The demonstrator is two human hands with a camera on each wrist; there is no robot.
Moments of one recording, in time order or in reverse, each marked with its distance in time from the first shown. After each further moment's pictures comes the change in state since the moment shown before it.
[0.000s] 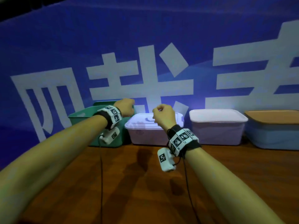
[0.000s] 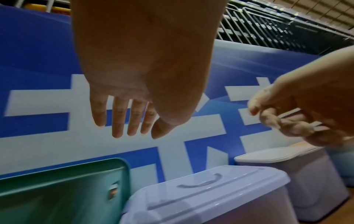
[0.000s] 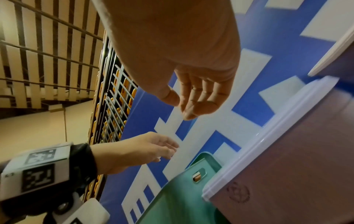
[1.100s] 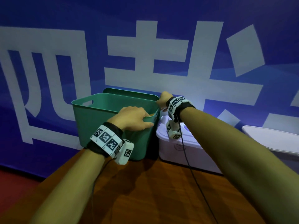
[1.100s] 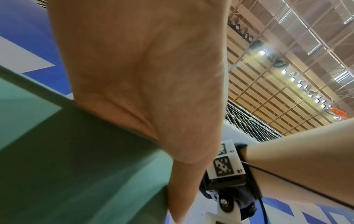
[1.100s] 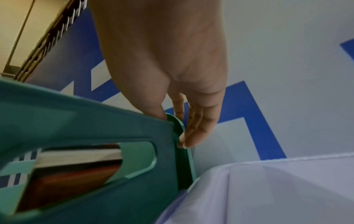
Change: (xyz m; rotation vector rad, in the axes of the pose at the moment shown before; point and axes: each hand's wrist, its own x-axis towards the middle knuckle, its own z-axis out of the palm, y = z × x) left_hand 0.031 -0.152 0.086 -0.100 -0.056 0.156; right_hand 0.228 0.020 0.241 -0.831 -0.319 0.065
